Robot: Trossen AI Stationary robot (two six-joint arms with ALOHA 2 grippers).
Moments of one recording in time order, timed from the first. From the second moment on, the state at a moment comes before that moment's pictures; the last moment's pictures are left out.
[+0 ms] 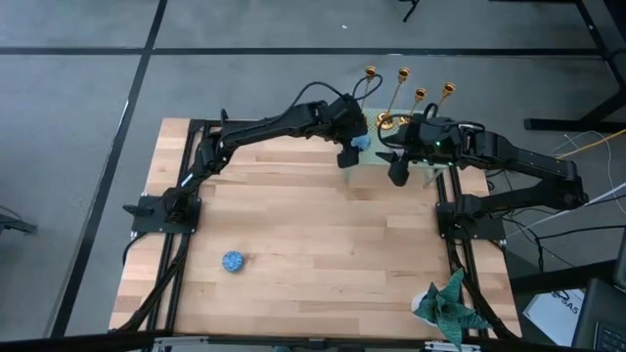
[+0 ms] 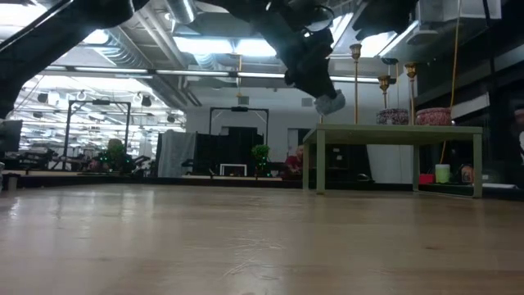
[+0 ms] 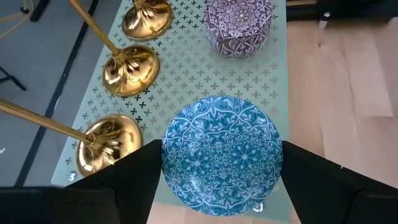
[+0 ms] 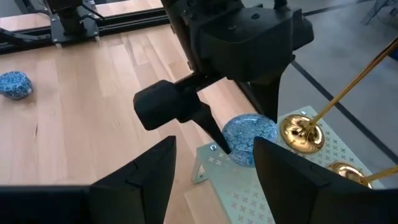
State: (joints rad) left arm 0.34 2.23 2.24 -0.75 0.00 0.27; right arm -0.20 1.03 1.17 -0.74 0.22 0.07
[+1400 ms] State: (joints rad) left arm 0.33 2.25 2.35 -0.82 -0.09 0.29; right arm -0.20 1.06 1.17 -0.74 0.22 0.20
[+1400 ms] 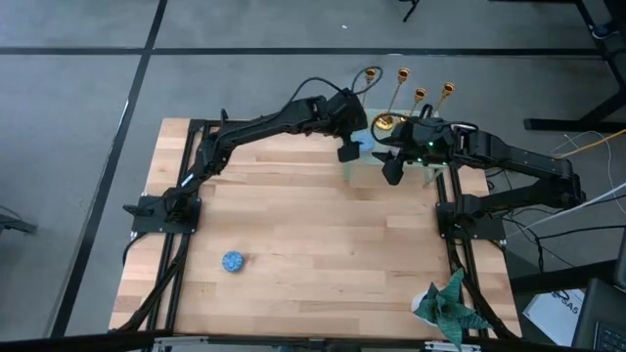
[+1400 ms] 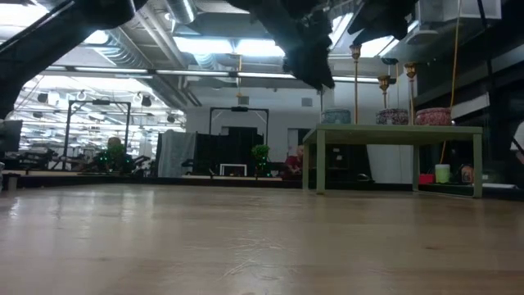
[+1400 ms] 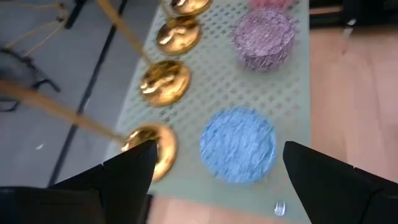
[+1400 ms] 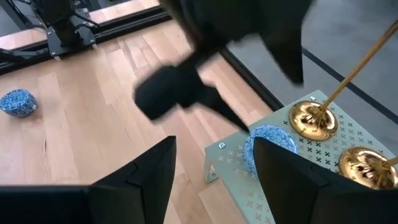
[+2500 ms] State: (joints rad) left arm 0.57 2.02 2.17 -1.07 -0.05 0.10; right arm -0.34 1.31 1.17 -0.64 0.20 0.09
